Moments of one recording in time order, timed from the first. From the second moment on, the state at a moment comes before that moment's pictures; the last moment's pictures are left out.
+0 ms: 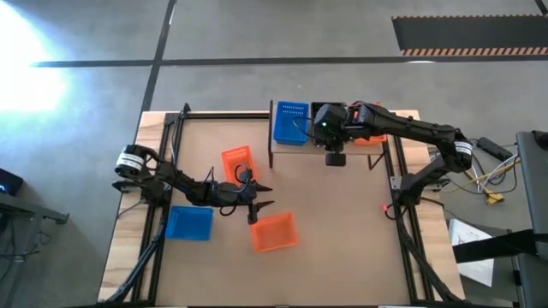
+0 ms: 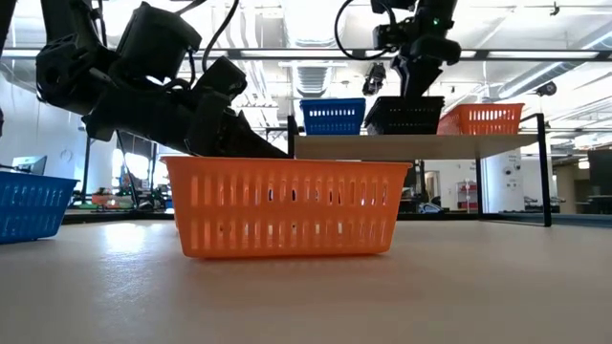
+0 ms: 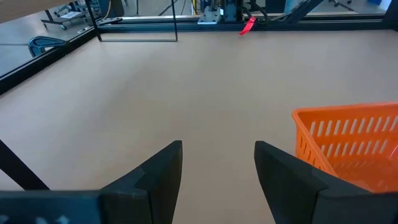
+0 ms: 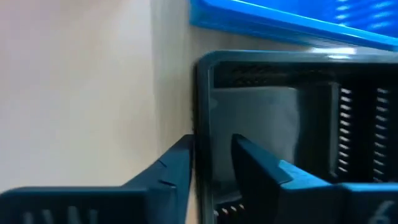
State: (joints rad) left arm -0.14 1.72 0.49 0.96 -0.29 -0.05; right arm -0.33 1.51 1.46 -1.12 0.18 -0.38
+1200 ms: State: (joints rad) left arm -0.14 1.72 0.51 0.96 -0.29 -0.05; right arm -0.31 1.62 1.48 -0.70 0.02 -0.34
